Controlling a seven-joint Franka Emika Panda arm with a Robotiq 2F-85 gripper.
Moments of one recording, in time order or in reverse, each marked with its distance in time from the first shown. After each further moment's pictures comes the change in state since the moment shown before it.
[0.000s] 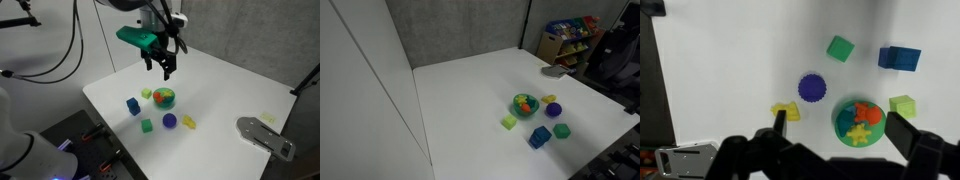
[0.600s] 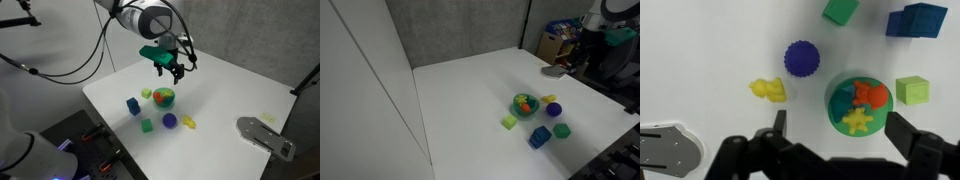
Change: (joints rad) arm 0.026 0.328 0.039 0.123 0.049 0.225 -0.015
